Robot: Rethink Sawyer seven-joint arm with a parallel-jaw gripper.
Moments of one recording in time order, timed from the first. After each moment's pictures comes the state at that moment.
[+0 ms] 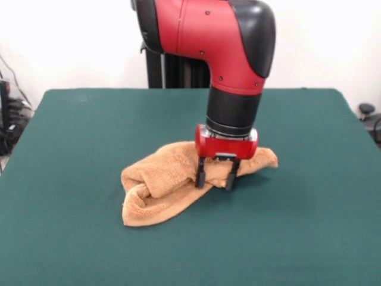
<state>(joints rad) -0.06 -0.38 -0.12 1.58 0.00 0.16 1.58</state>
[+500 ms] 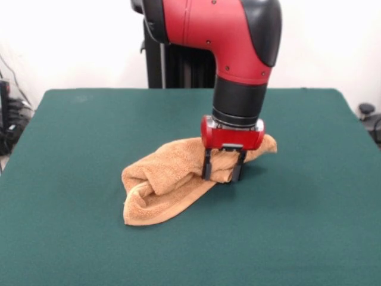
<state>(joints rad) -0.05 -0.42 -0.10 1.63 0.00 0.16 1.58</state>
